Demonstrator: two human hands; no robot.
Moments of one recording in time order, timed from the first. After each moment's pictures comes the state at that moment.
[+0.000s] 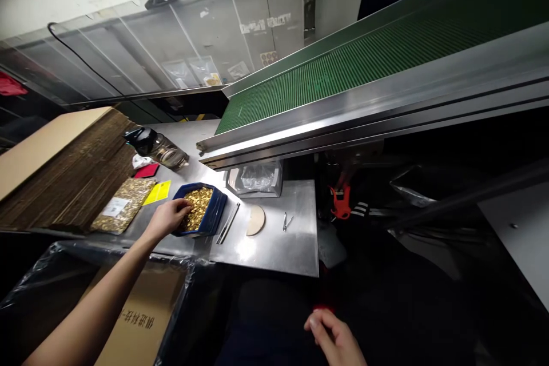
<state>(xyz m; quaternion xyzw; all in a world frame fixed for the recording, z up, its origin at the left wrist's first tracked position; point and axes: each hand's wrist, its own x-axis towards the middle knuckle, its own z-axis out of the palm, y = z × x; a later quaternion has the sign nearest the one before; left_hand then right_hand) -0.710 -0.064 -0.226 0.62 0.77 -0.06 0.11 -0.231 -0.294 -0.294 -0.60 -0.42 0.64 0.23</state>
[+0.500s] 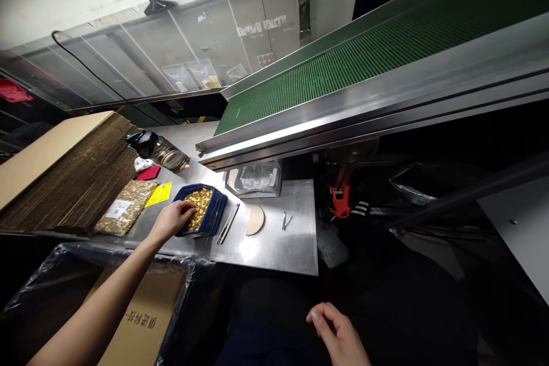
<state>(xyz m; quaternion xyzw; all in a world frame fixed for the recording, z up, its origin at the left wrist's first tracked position) -0.713 -0.067 -0.240 0.66 0.75 -0.03 0.10 -0.223 -0.290 -0.303 -0.59 -0.45 0.64 0.22</state>
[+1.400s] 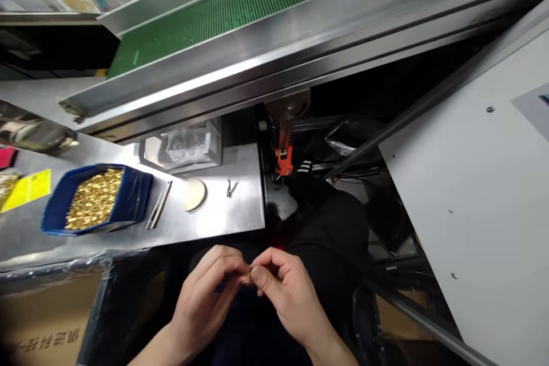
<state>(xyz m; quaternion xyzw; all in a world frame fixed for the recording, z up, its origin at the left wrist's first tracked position) -0.401 -0.235 -0.197 0.76 0.36 0.36 0.41 -0.220 -0.274 -0.202 -0.52 -0.34 0.68 0.39</state>
